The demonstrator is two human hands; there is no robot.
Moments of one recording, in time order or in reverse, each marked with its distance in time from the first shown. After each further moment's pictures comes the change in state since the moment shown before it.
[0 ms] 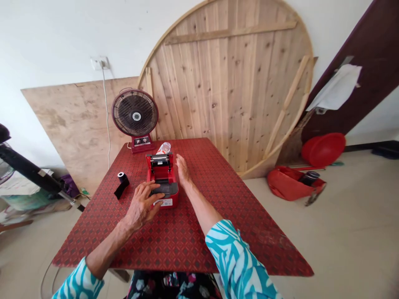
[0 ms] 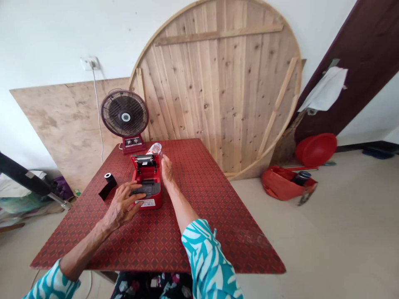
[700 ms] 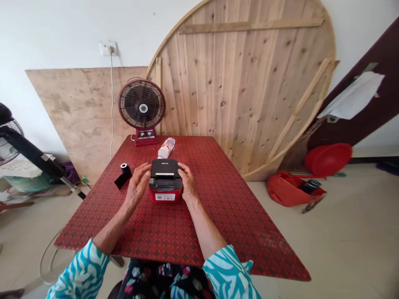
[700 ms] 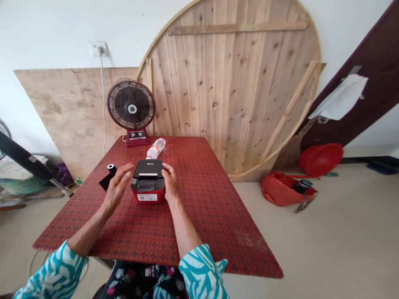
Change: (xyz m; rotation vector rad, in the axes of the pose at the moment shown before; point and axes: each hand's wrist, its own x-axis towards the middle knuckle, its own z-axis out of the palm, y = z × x) left_hand 0.003 -0.026 0.017 -0.637 0.302 -0.671; right_hand -0.065 -0.009 -0.010 0.162 0.014 0.264
